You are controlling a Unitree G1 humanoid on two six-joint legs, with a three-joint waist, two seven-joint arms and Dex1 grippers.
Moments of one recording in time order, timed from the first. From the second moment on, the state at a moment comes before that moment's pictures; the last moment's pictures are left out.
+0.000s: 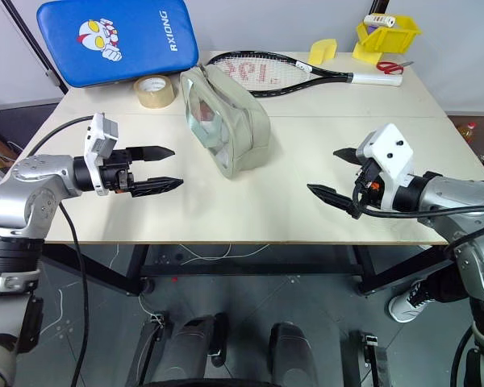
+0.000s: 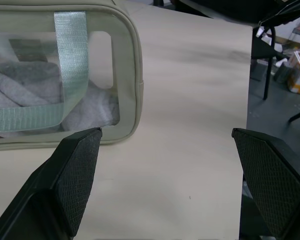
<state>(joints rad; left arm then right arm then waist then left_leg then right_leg) -0.64 0.73 0.05 0.11 -0.49 0.52 -1.21 -0.31 -0.93 -0.26 -0.44 0.56 0.73 0.78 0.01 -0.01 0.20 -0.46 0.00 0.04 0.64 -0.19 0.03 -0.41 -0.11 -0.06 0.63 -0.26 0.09</state>
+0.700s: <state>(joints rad) -0.72 0.74 0.10 0.14 -0.54 0.55 -1.20 -0.57 -0.91 -0.17 -0.38 0.61 0.91 0.71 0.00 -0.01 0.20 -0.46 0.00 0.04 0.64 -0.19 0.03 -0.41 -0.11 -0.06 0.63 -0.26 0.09</state>
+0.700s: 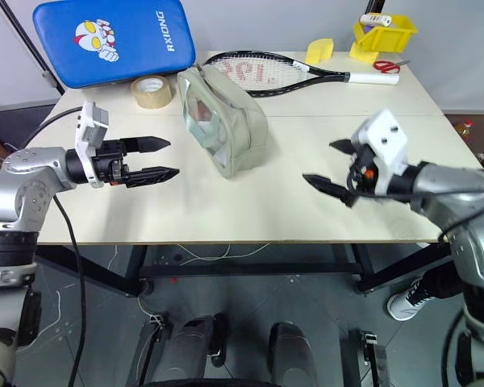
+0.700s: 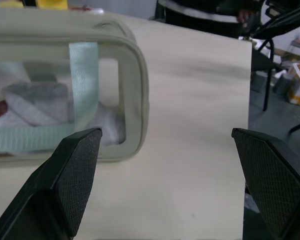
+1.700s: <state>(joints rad) -0.76 0.77 0.18 0.24 -0.55 0.51 -1.20 -1.44 -0.26 0.27 0.68 0.18 0.81 0.70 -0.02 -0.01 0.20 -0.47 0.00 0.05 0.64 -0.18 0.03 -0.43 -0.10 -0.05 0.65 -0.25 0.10</state>
